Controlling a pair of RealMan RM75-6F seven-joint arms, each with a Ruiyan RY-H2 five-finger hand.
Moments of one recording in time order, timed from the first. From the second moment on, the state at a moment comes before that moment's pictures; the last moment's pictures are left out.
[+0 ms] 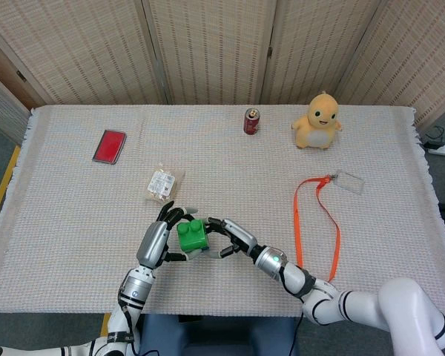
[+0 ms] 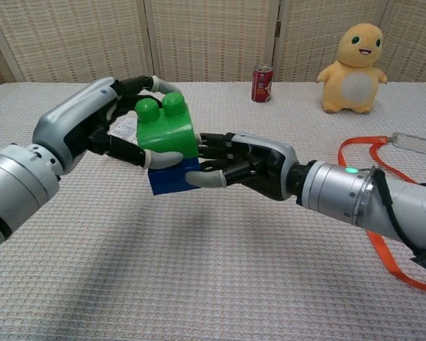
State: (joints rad) left arm -0.50 -1.79 -0.23 -1.66 1.34 1.26 -0.03; right arm 0.86 -1.78 0.05 -1.17 -1.54 0.91 1.35
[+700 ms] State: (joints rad) left arm -0.51 -1.74 -0.25 -1.65 1.36 1.26 -0.08; right arm 0.81 -1.73 0.03 -1.16 -1.54 0.94 1.15
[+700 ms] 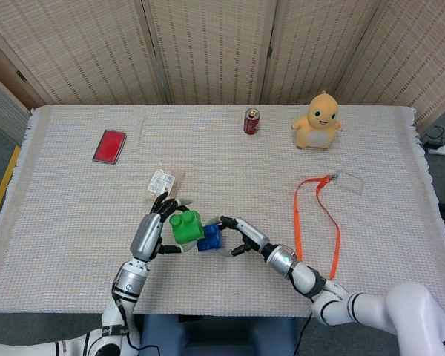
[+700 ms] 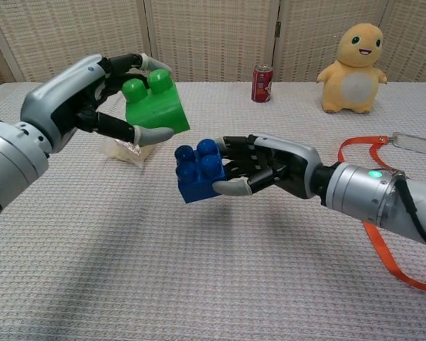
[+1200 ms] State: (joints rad) left arm -0.49 -1.72 -0.17 -1.44 1.39 1.23 -0.20; right arm 0.73 -1.42 0.05 -1.46 -1.39 0.95 0.42
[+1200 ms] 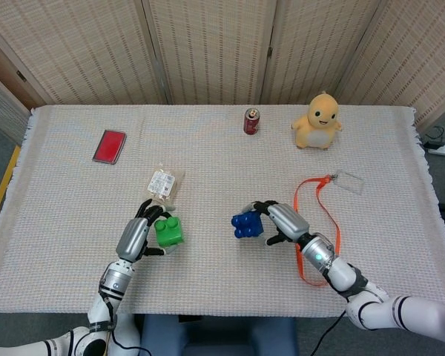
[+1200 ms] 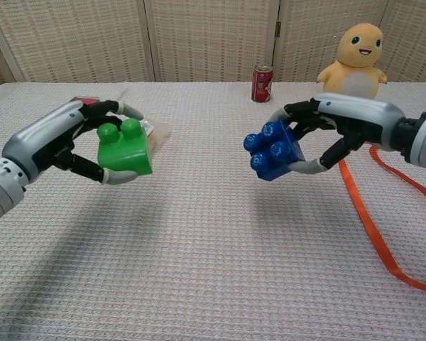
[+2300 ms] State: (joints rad) left arm -0.60 -1.83 -0.09 -0.97 1.52 1.08 -0.79; right arm 0.74 -1.29 0.15 -1.63 -1.02 0.77 0.03
